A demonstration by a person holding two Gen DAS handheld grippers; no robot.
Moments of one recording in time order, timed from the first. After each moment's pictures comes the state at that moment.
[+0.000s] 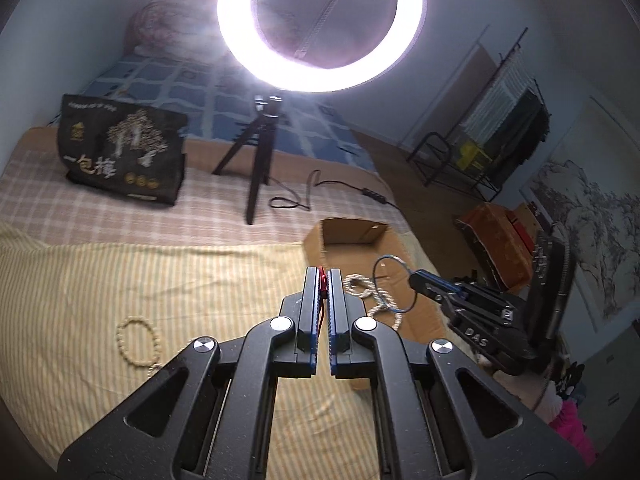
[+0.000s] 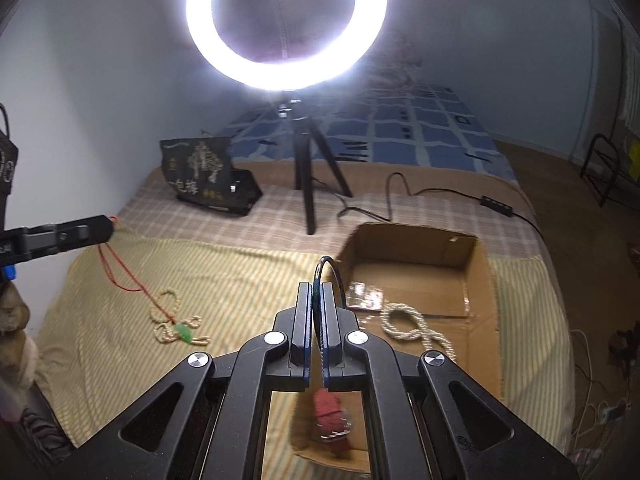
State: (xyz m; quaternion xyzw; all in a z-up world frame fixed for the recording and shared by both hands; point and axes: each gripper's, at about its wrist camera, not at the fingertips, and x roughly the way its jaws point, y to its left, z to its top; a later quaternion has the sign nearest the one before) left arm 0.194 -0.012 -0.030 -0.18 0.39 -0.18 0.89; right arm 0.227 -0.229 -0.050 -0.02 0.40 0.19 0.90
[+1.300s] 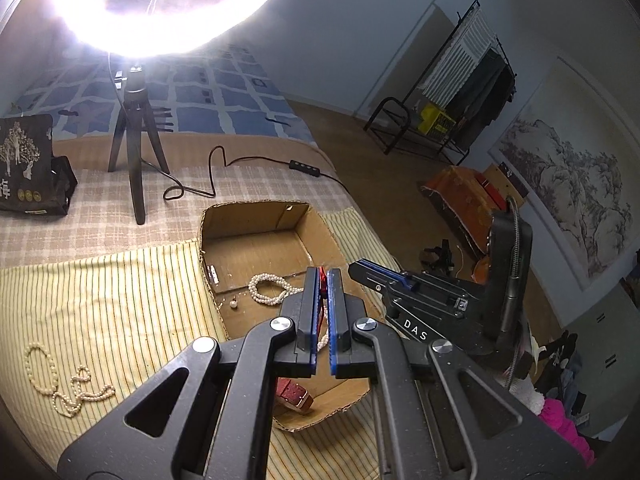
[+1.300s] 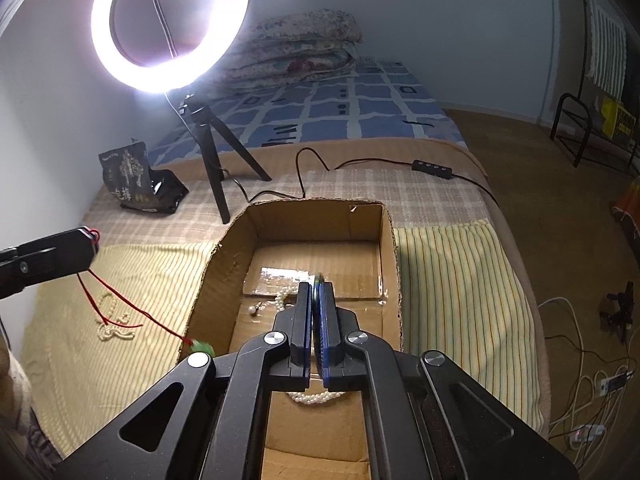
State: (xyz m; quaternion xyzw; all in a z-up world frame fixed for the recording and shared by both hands) left arm 0.236 -0.144 -0.048 -0.14 0.41 -0.25 0.87; right arm 0.258 -0.318 -0.079 0.01 0.42 0.14 0.90
